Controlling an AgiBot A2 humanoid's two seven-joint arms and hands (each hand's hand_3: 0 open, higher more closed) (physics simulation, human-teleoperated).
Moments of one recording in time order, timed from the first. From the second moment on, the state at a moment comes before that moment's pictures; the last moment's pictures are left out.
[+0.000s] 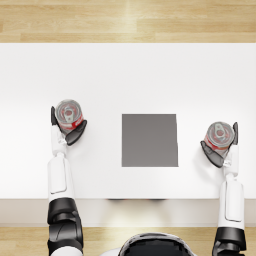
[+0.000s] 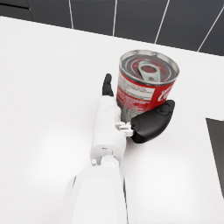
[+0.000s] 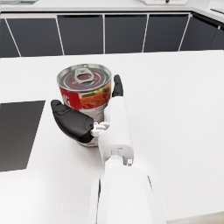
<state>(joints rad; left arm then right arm) 0.68 1.39 -0.05 -0.63 1.38 -0.01 -0.01 0.31 -1.33 -0.05 1.17 1.38 0.00 0.00</state>
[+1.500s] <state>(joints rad) 0.56 1.53 0.52 -0.97 1.38 -0.04 0.00 0.39 -1.41 0.05 1.69 1.38 0.06 0.01</state>
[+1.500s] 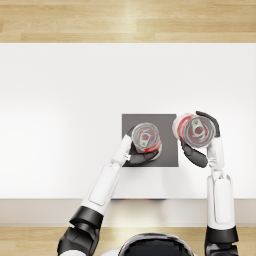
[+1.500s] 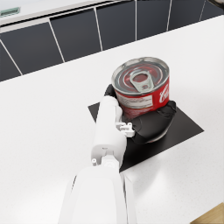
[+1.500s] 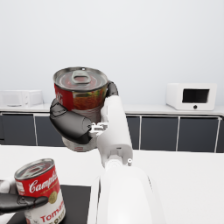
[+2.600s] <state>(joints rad) 0.23 1.45 0.04 -1.65 1.38 0.00 0.00 0.53 -1.52 0.35 1.54 1.38 -0.26 -0.28</state>
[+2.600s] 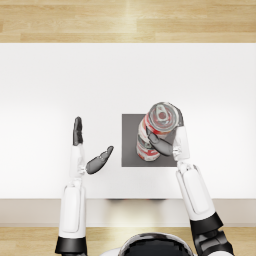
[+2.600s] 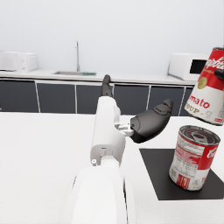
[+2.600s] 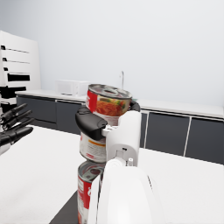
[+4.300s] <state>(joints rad) 0.42 1.46 -0.15 -1.74 1.38 0.00 0.00 0.57 -1.51 -0.05 1.78 1.38 -0.02 -0.03</state>
